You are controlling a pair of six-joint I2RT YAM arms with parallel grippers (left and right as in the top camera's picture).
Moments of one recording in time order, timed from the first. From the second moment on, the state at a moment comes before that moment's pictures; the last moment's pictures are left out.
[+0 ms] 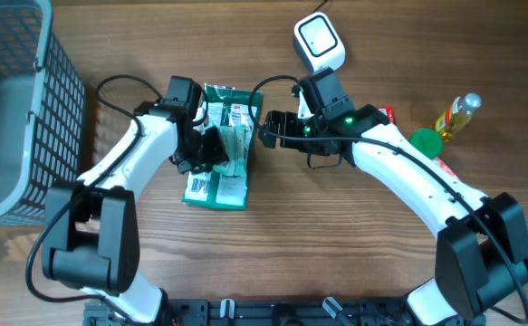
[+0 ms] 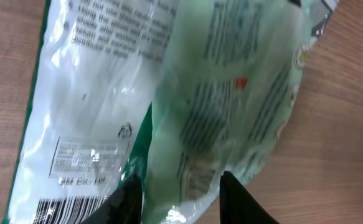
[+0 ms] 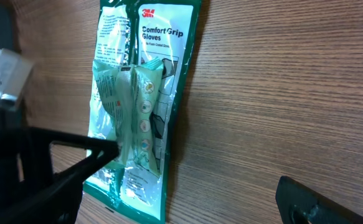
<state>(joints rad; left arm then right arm) -0.20 1.79 1.14 -0.80 0.31 -0.52 0.51 1.72 1.21 -0.53 -0.31 0.60</state>
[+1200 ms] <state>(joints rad) -0.20 1.66 1.15 -0.85 0.37 -0.49 0.40 1.73 1.19 -0.45 -0.58 0.56</state>
